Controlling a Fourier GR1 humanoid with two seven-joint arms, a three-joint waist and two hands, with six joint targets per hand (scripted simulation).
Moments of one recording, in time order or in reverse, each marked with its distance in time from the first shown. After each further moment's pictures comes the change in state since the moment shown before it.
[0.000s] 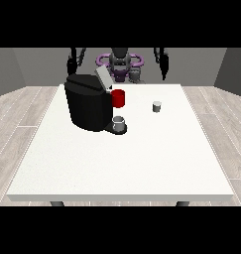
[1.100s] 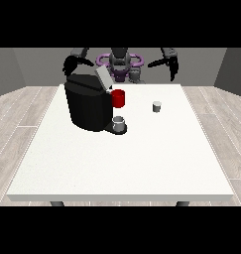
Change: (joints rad) left arm -0.124 0.185 0.098 0.106 -0.059 -0.120 -0.098; right arm -0.027 0.098 -0.026 0.012 -0.006 -0.111 -0.086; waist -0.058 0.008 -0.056
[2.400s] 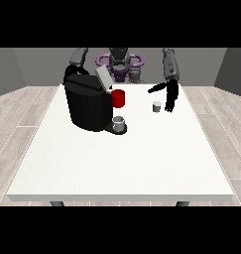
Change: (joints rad) left arm -0.351 0.091 0.009 0.558 -0.213 0.024 0.007; right arm -0.171 -0.010 0.023 0.124 0.038 -0.051 0.036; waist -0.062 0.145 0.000
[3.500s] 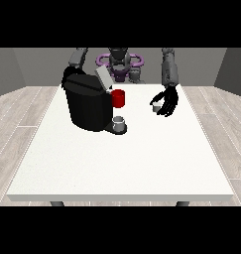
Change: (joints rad) left arm -0.114 0.033 -0.045 0.251 -0.251 0.195 -0.098; right arm -0.038 0.002 -0.001 0.030 -0.011 0.003 0.011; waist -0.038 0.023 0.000
